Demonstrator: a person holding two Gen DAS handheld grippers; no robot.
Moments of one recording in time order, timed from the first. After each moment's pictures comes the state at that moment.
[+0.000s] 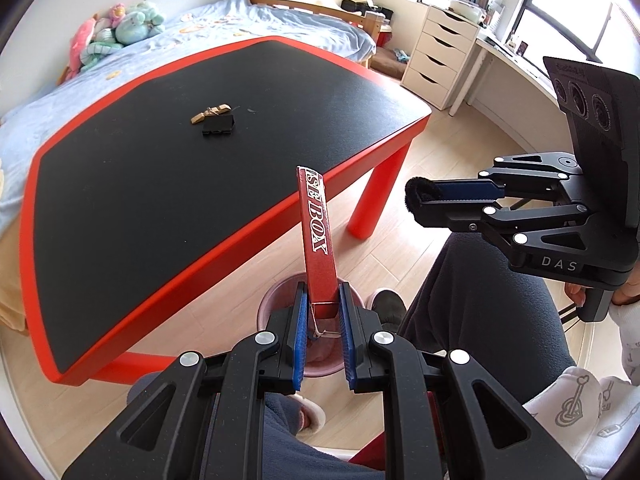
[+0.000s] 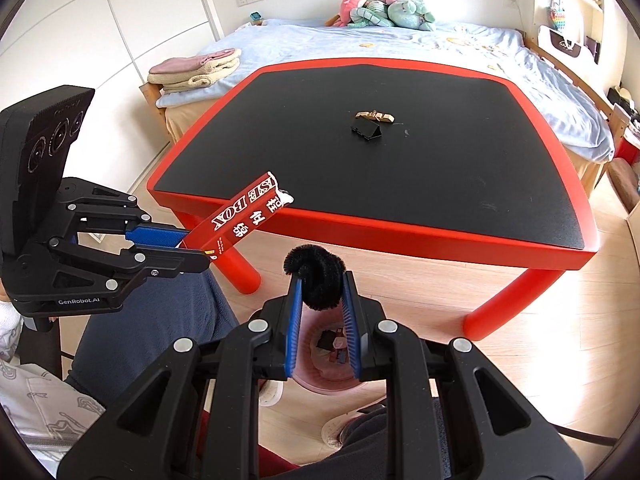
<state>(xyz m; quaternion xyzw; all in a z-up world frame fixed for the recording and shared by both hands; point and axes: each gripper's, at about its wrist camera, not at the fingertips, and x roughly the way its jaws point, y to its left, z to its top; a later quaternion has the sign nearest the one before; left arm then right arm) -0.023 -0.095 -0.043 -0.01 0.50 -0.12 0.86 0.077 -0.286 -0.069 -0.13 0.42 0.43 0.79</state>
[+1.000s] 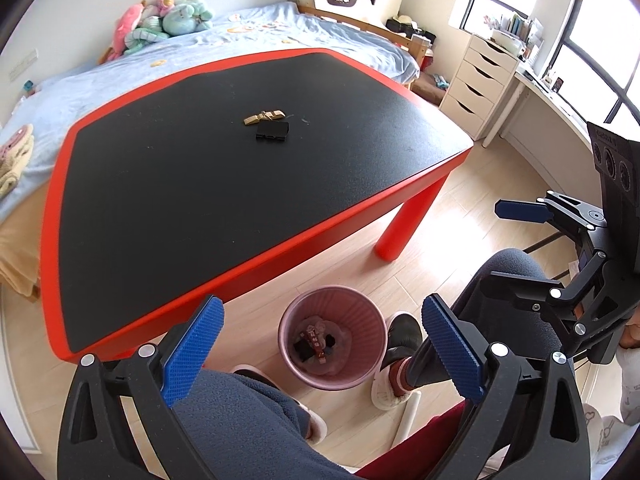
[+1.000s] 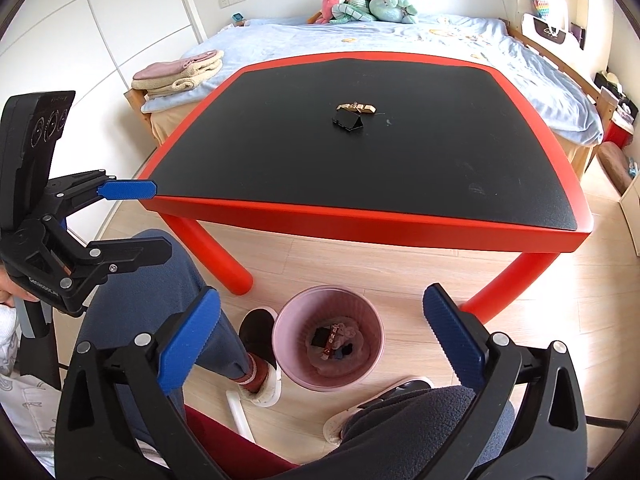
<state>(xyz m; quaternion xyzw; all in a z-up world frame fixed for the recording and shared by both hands) -0.022 -0.067 -0.041 -0.05 0.48 -0.05 0.87 0.082 -0.293 -0.077 -0.12 0.43 0.40 0.80</state>
